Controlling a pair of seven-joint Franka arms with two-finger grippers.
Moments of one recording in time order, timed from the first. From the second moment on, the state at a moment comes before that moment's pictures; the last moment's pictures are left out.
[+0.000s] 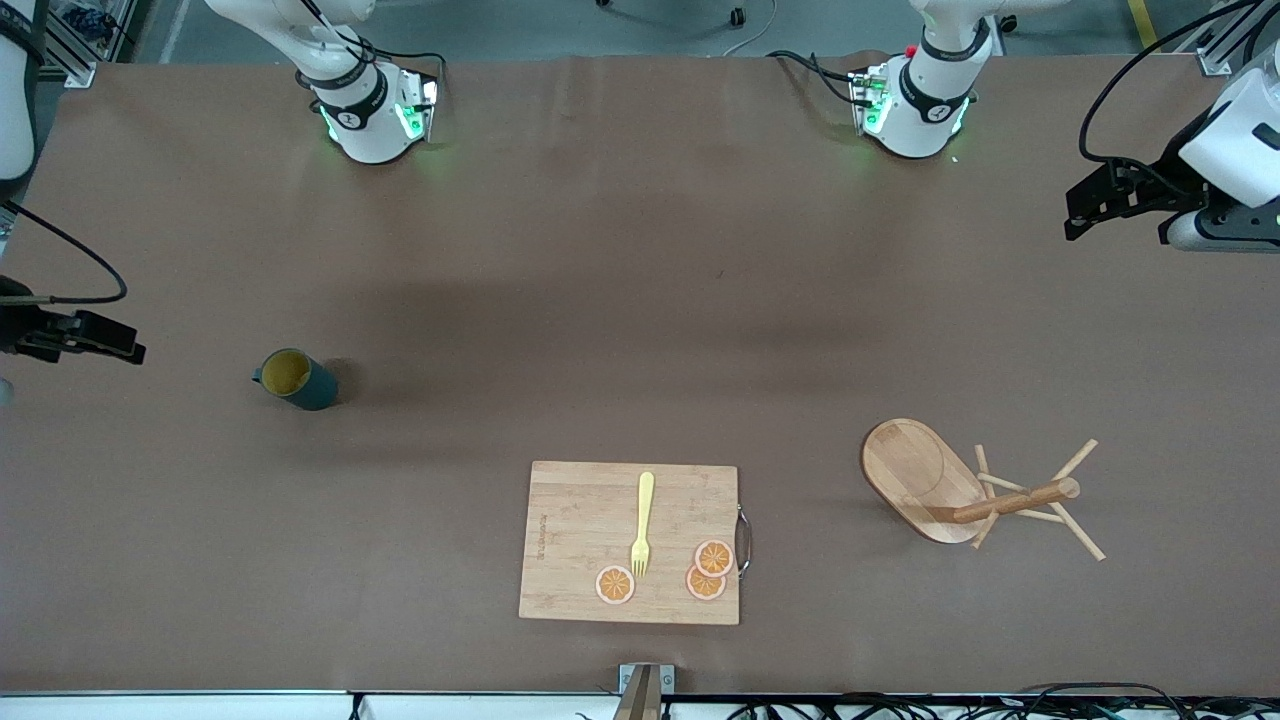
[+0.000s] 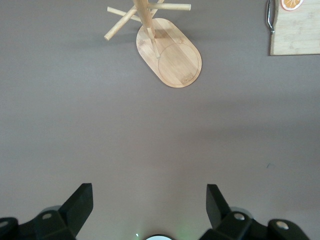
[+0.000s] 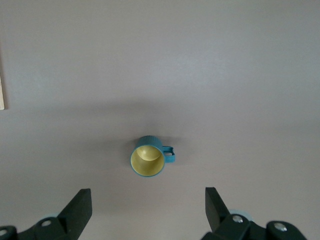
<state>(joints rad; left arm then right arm) 0.03 -0.05 -0.13 -1.59 0.00 1.50 -0.03 -0.05 0.23 -0.06 -1.47 0.01 1.64 -0.09</state>
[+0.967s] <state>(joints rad) 0.03 -0.04 -0.13 -1.59 0.00 1.50 -0.03 -0.08 0.22 -0.06 -2.09 0.08 2.28 -0.70</state>
